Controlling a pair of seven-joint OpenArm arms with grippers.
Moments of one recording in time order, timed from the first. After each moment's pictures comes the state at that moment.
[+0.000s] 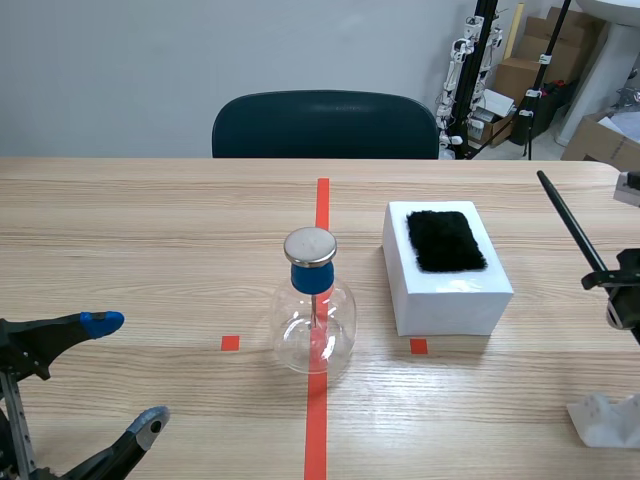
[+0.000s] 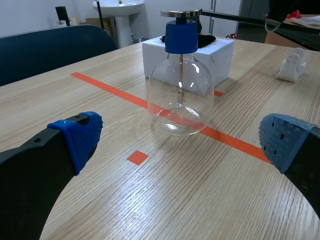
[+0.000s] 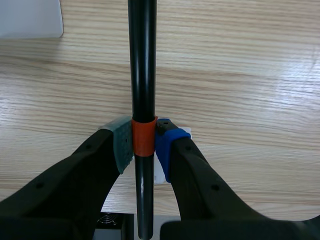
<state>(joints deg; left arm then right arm) 14.8 -29.9 10.6 55.3 19.2 -35.4 -76.6 1.3 34.7 3.6 87.5 33.8 7.6 -75.0</state>
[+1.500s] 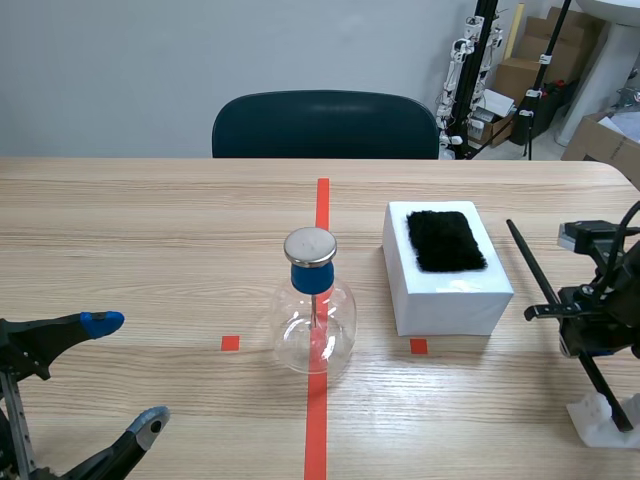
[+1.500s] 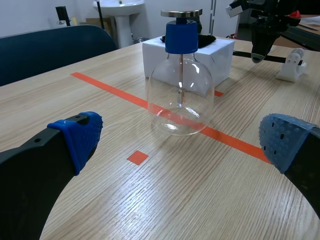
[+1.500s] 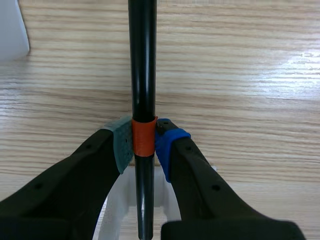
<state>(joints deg) 14.8 -29.9 10.6 55.3 19.2 -35.4 -76.6 10.7 24.4 0.2 66.9 20.6 11.5 -67.0</state>
